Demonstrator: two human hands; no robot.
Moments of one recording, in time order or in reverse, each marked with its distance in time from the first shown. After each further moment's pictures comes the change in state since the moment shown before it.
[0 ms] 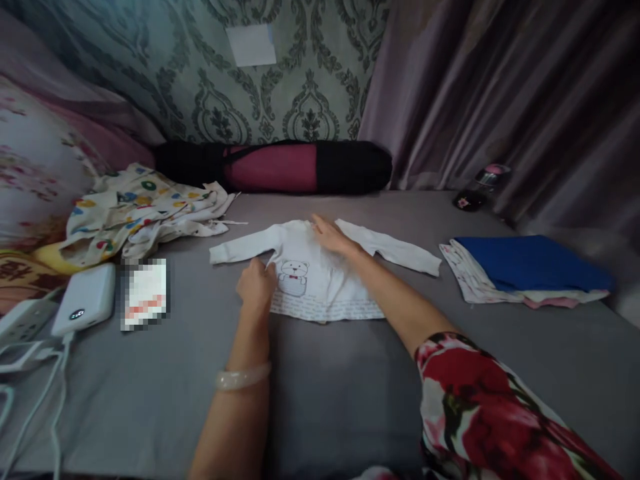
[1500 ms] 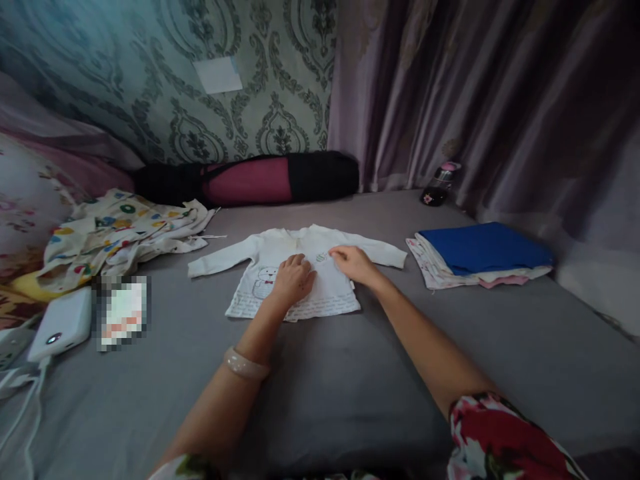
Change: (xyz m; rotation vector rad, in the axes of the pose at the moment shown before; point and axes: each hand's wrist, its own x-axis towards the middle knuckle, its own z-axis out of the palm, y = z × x) left_hand -0.031 0.077 0.046 0.164 0.013 0.944; right_hand -0.145 0.045 -0.045 0.300 0.128 0.135
